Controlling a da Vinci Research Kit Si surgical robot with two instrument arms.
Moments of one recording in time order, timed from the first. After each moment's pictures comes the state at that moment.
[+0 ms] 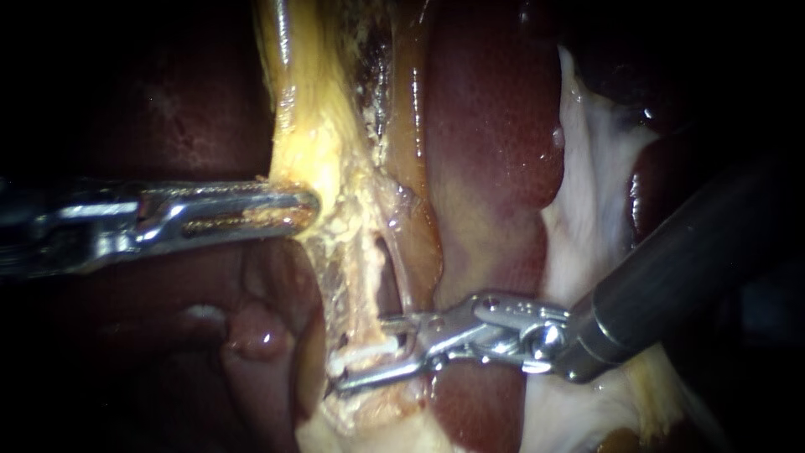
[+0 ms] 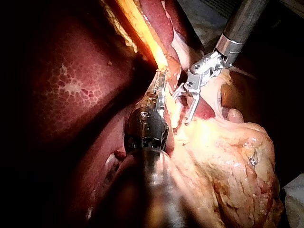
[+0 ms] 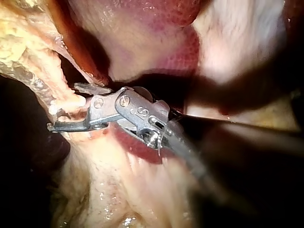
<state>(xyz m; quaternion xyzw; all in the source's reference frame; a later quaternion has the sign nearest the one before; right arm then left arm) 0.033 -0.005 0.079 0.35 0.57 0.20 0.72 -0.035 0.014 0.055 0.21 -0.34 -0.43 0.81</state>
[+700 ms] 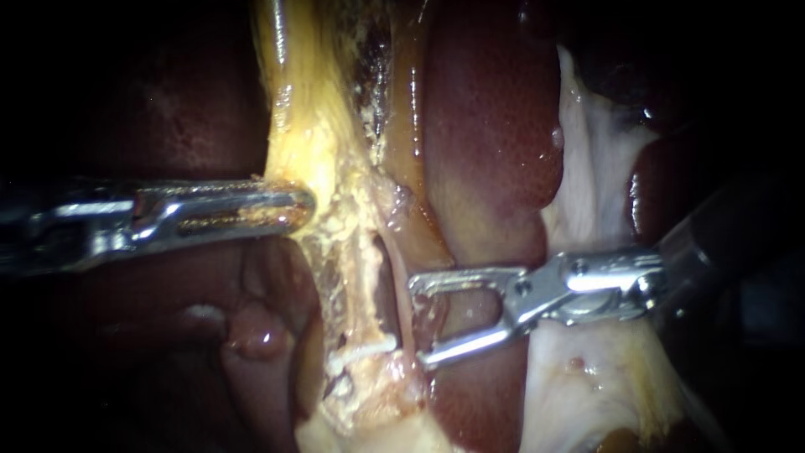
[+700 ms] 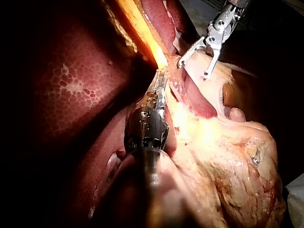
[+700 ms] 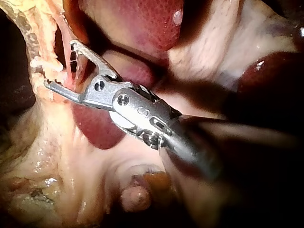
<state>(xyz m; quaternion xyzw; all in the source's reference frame) 0.022 0.004 0.069 0.24 0.63 0.12 0.73 -0.035 0.014 0.055 0.21 -0.34 -0.43 0.81</state>
